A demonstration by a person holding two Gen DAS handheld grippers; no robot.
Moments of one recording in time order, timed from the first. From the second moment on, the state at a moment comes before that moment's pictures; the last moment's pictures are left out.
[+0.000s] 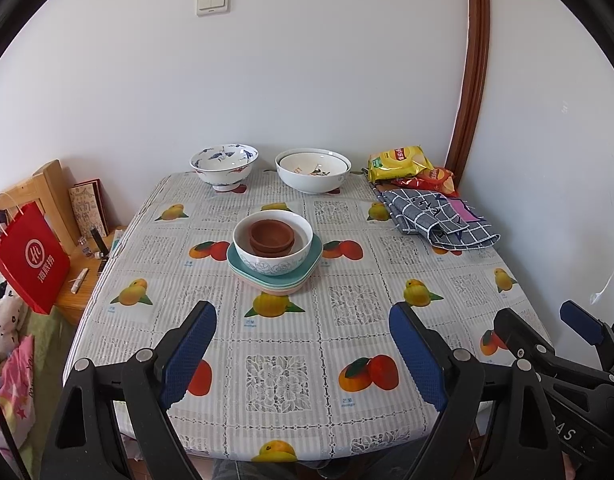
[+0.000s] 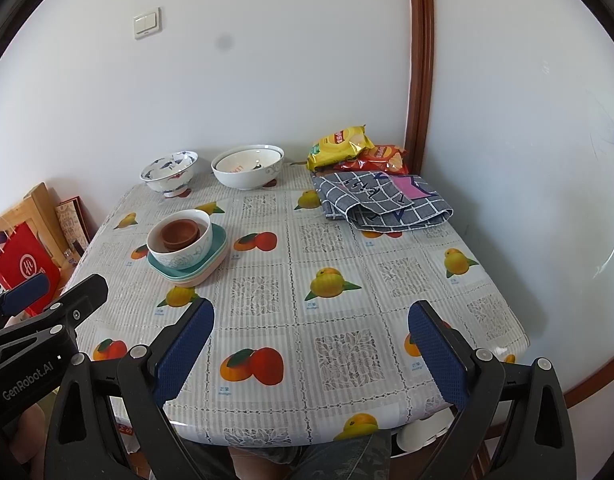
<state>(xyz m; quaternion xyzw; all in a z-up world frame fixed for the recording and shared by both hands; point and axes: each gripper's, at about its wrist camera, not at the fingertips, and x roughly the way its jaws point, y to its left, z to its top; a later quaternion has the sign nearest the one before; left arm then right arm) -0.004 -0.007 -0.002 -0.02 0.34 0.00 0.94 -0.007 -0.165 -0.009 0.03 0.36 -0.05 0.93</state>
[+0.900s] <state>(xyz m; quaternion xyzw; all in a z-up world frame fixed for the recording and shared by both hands) -0.003 -0.006 -0.002 -0.02 0.34 0.00 0.94 -0.008 -0.164 -0.007 0.03 0.36 -0.05 0.93</state>
